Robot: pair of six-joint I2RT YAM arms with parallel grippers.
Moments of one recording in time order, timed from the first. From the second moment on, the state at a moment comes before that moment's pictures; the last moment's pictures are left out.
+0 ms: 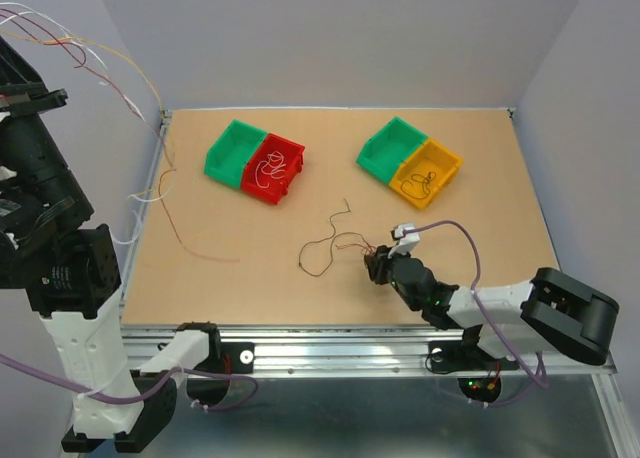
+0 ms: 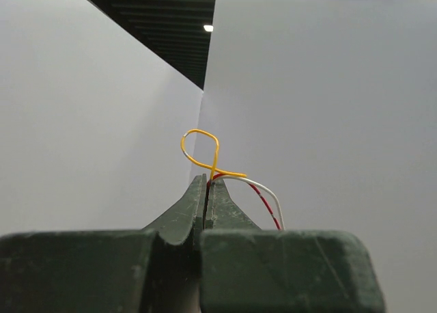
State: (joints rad) left arm -0.04 1.03 1.89 0.06 -0.29 0.09; right arm 1.00 1.30 0.21 0.73 0.53 0.48
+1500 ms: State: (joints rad) left arm -0.14 0.76 0.84 -0.05 0.94 0.18; right arm 1.00 1.10 0.46 0.59 -0.02 0.21
